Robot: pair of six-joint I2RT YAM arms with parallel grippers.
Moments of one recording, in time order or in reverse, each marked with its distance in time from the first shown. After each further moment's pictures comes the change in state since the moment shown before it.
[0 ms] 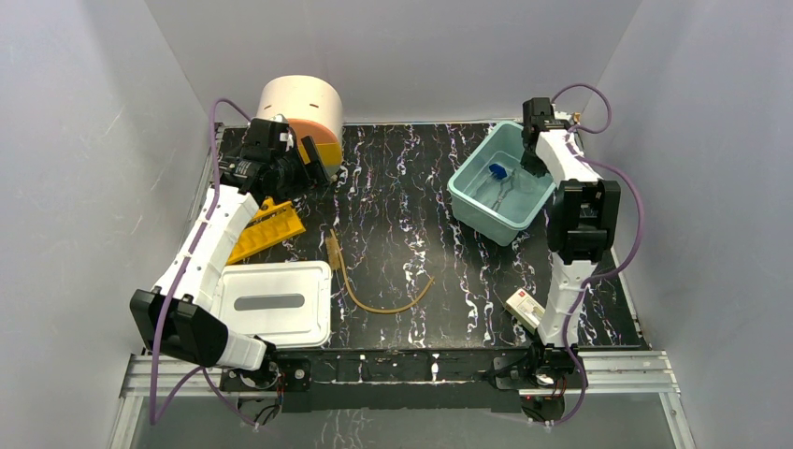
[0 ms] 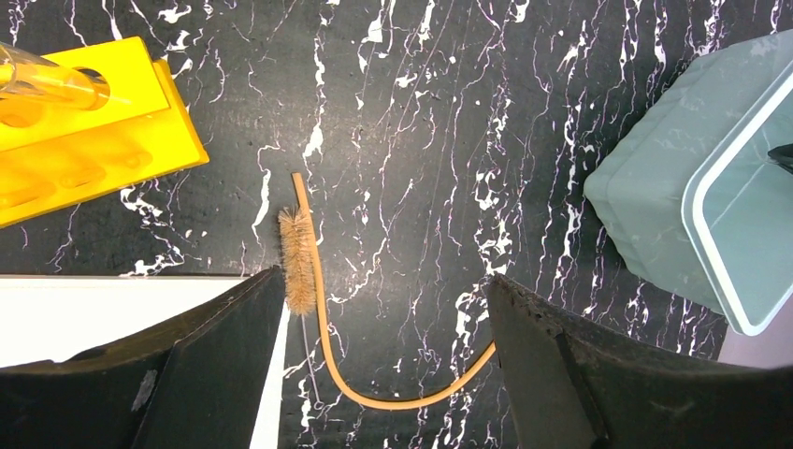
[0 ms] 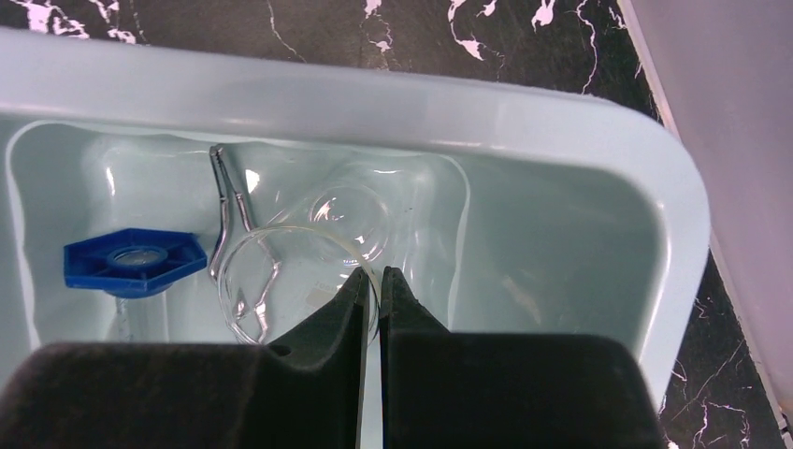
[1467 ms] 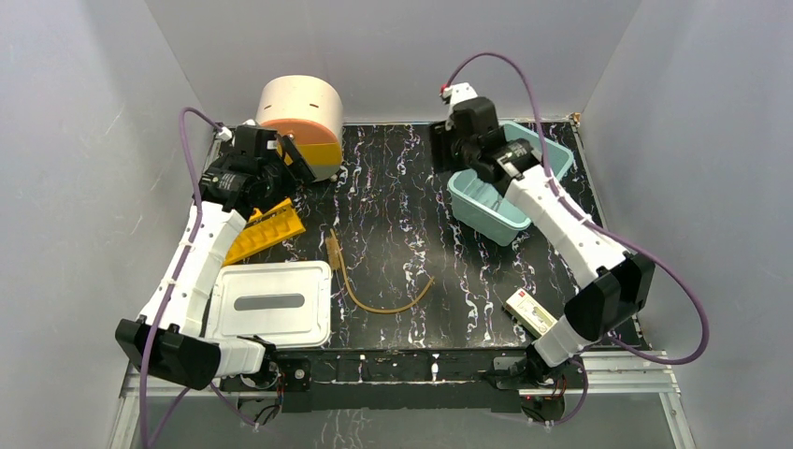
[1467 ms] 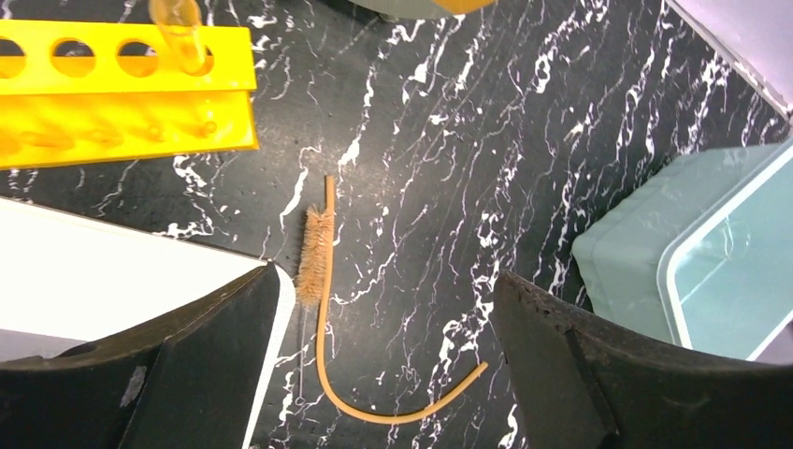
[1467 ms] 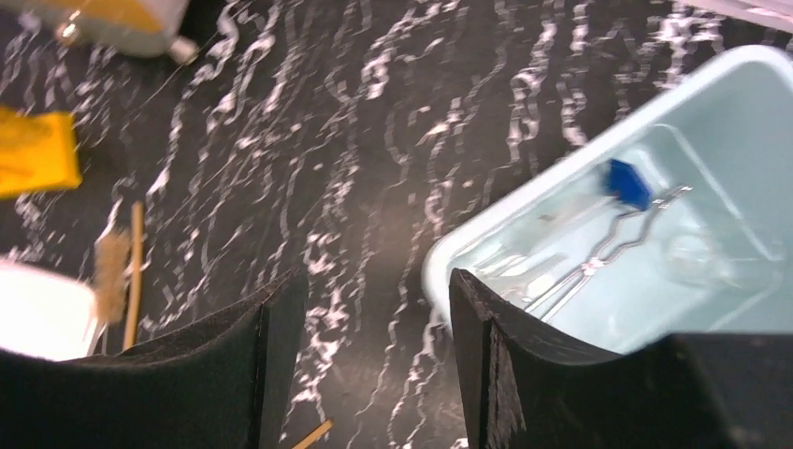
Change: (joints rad) left arm 0.001 -0.107 -0.016 -0.056 -0.154 -0.152; right arm 0.502 -0.533 -0.164 0.110 -0.277 -0.265
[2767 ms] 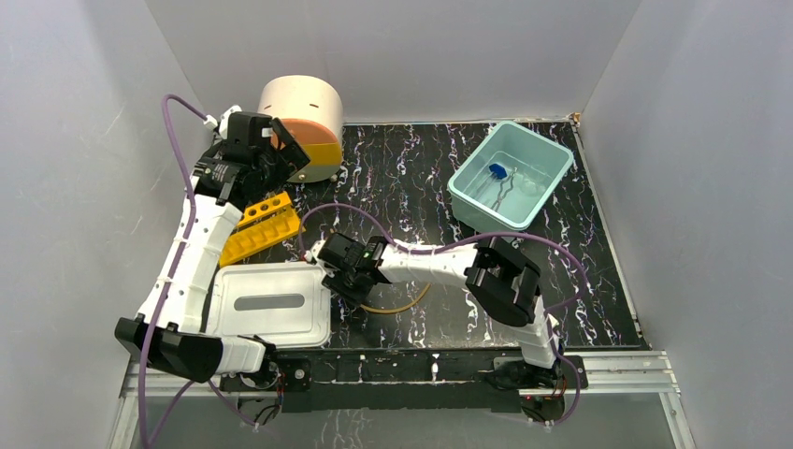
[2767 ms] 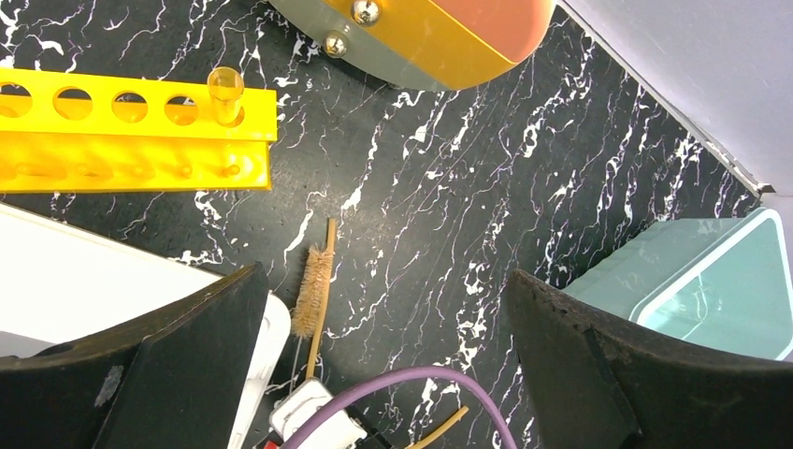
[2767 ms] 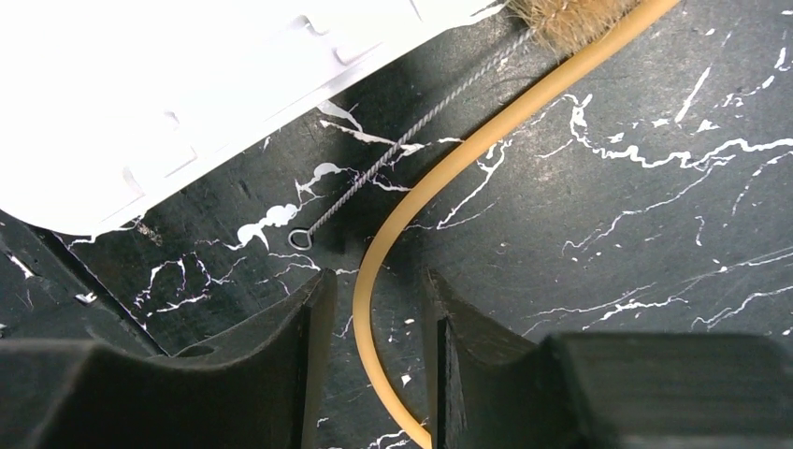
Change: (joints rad) left arm 0.000 0.025 0.134 -0.056 -0.139 -0.051; right arm 0.669 0.433 -0.175 0.091 -0.164 -0.082
